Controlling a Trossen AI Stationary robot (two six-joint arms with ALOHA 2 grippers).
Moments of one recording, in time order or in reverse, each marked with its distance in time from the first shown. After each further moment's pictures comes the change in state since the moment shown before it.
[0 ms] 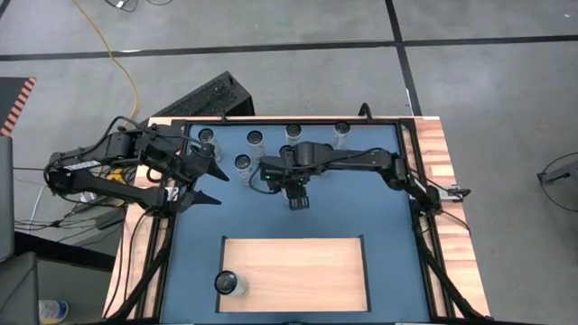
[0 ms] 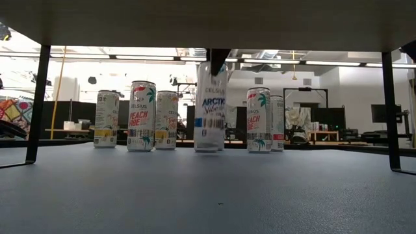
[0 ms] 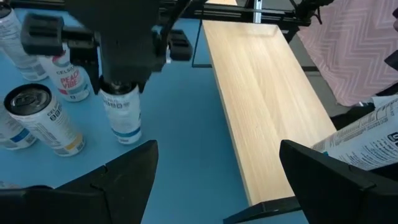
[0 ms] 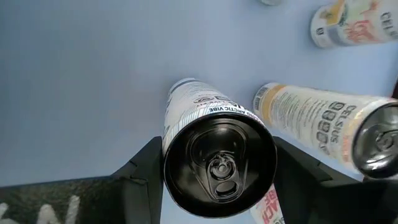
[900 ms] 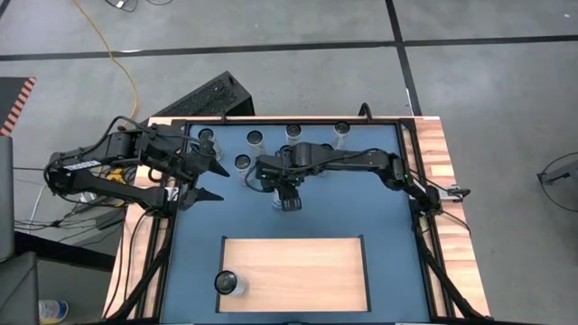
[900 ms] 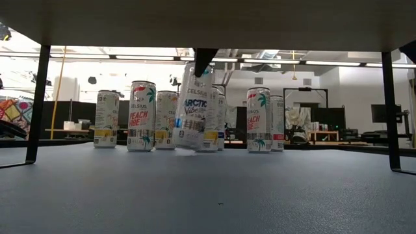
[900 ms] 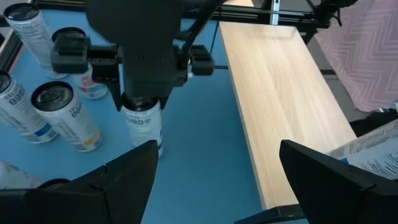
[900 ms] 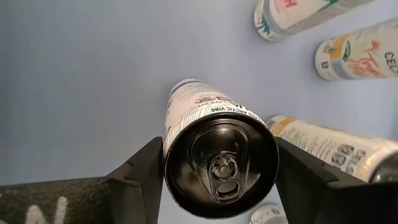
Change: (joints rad) left arm 0.000 0.000 0.000 0.002 -0.063 -0.003; right arm 0.000 0.017 -0.002 0.112 -0.044 0.012
